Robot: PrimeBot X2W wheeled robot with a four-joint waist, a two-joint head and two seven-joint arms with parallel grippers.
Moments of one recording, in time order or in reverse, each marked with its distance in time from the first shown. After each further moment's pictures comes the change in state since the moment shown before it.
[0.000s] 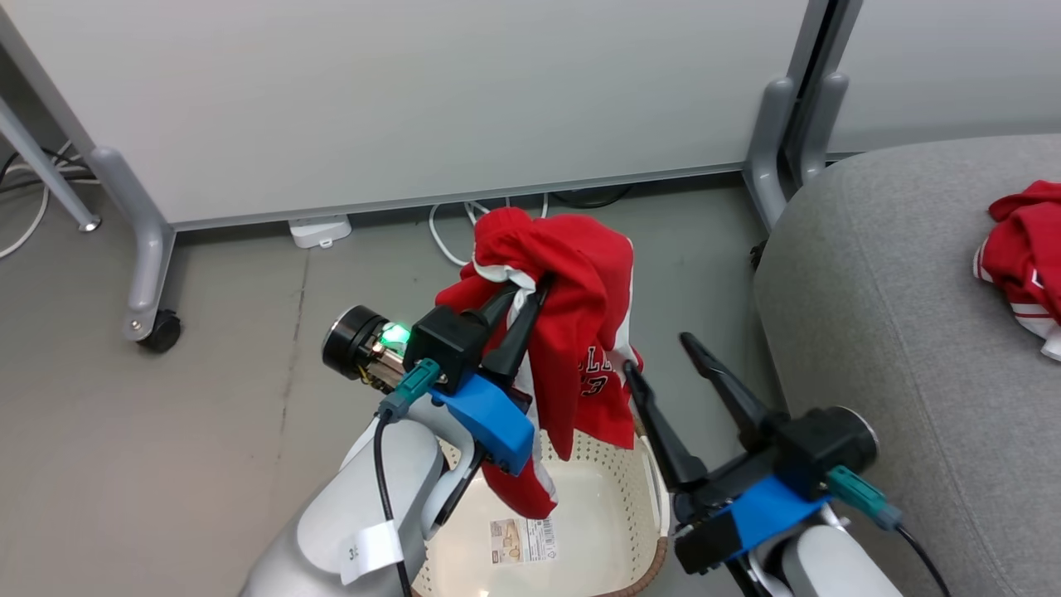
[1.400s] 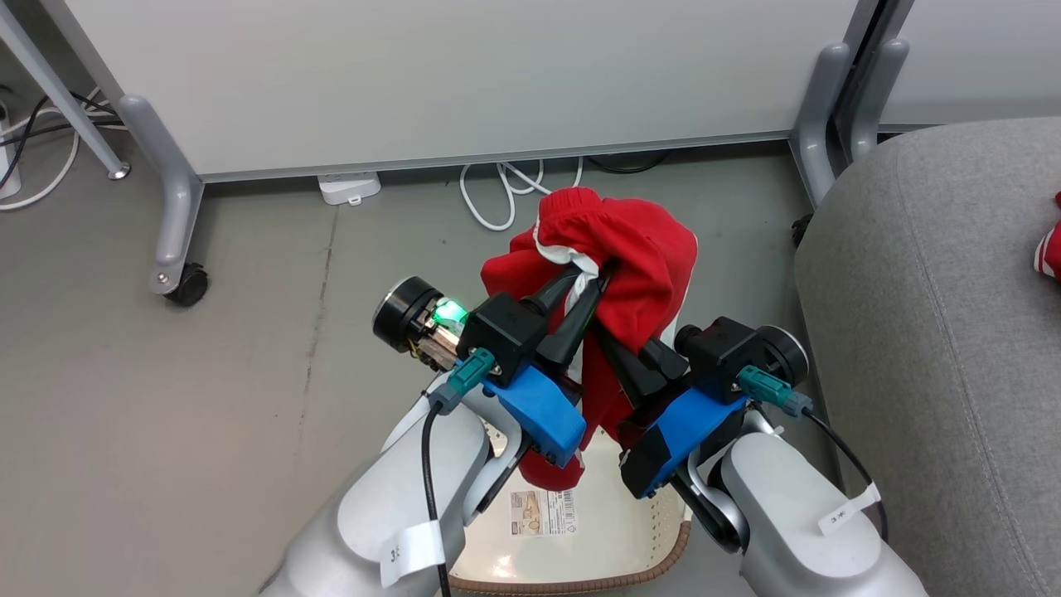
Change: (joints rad) left arm -0.054 -0.053 -0.055 -0.023 0.023 -0.016 0.000; right arm -0.328 0.026 0.191 0.341 0.085 0.000 0.000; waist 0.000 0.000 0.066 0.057
